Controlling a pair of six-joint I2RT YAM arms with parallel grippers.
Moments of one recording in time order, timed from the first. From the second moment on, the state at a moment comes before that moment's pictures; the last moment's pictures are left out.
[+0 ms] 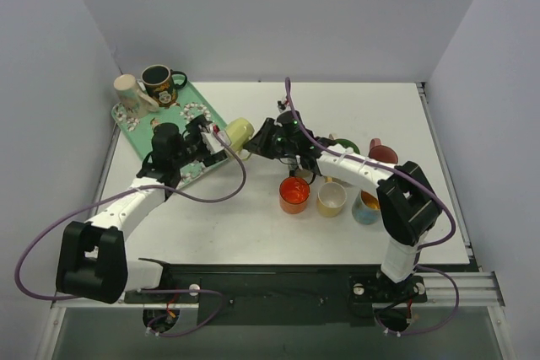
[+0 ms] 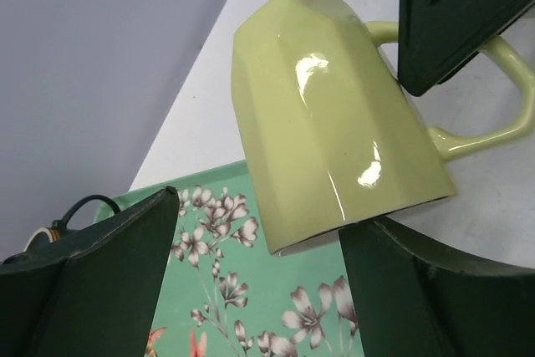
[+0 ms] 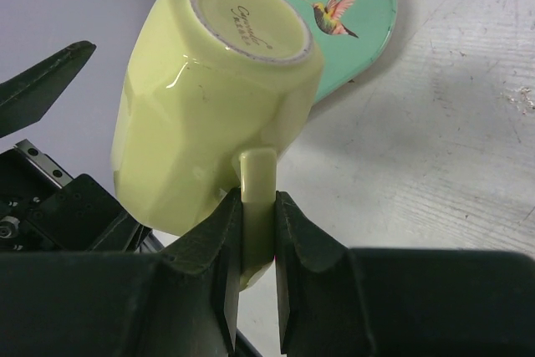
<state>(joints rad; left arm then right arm) -0.22 1.30 0.76 0.21 0.50 0.79 0.70 1.78 1.22 0.08 -0.15 0.94</state>
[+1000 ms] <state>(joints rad) -0.27 1.40 1.13 -0.37 0.35 0.53 0.75 1.61 1.39 -0.38 0.11 0.67</state>
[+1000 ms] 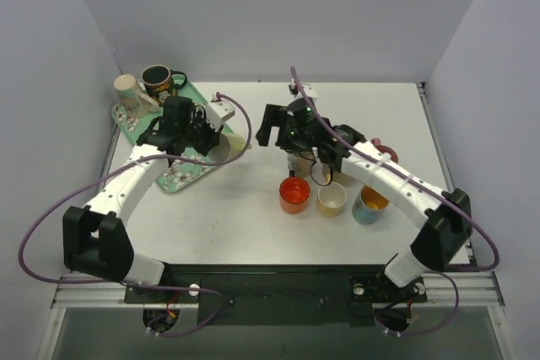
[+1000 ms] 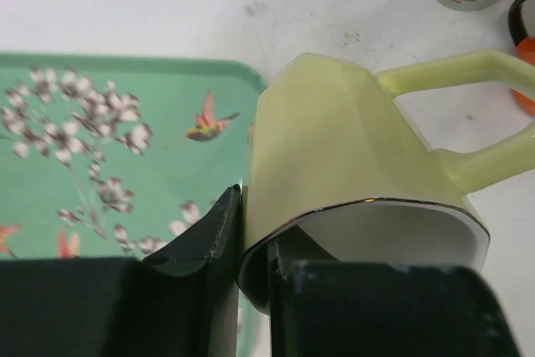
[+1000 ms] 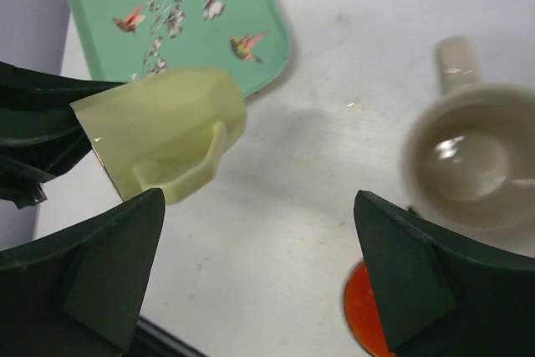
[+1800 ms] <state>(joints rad) -0.47 1.97 1.58 -0.75 0.17 -0.25 0.71 1.22 1.18 -0.65 0.53 0.51</state>
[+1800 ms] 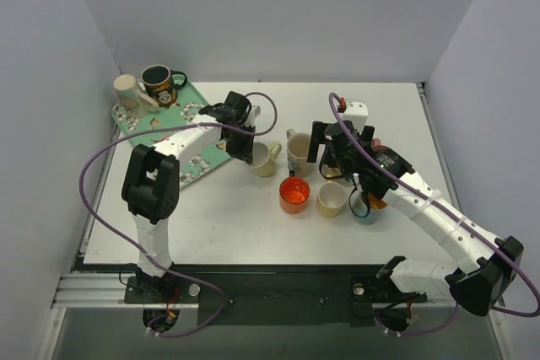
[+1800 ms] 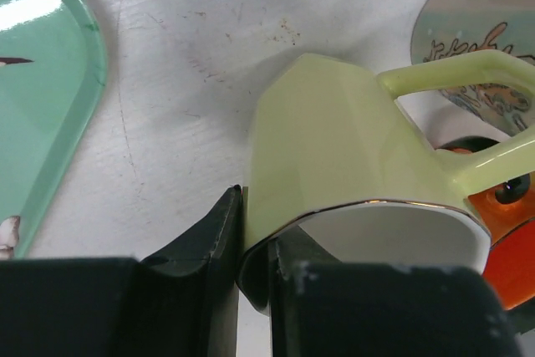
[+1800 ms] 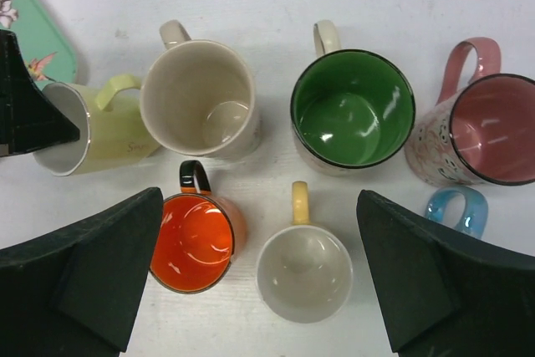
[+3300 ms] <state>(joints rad) 0.03 2.06 2.18 -0.87 0.18 0.67 0.73 1.06 0.99 -0.58 0.45 0.39</state>
